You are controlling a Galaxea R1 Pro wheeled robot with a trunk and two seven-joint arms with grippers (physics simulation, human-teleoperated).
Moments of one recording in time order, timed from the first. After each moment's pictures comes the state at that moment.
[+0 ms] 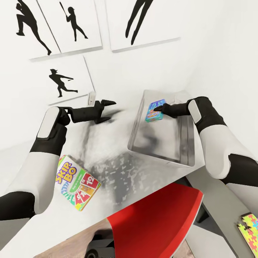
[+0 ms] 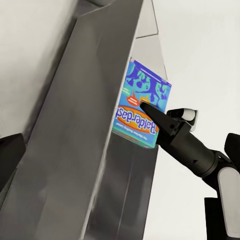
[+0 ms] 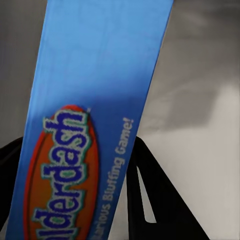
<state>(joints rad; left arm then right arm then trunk) -1.22 0.05 -0.04 -1.09 1.61 1.03 0.42 -1.51 -0.04 -0.20 -0.55 -0.09 0.93 0.42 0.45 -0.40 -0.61</state>
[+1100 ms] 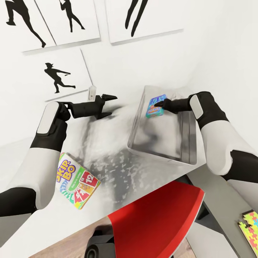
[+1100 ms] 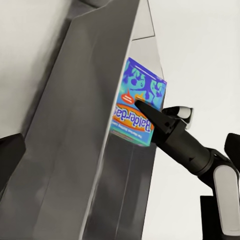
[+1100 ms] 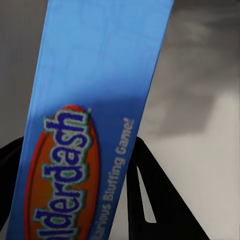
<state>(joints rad) -1.26 0.04 -0.04 -1.09 1.61 1.03 0.42 -1.54 -0.04 -0.20 -0.55 -0.09 0.93 0.42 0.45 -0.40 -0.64</state>
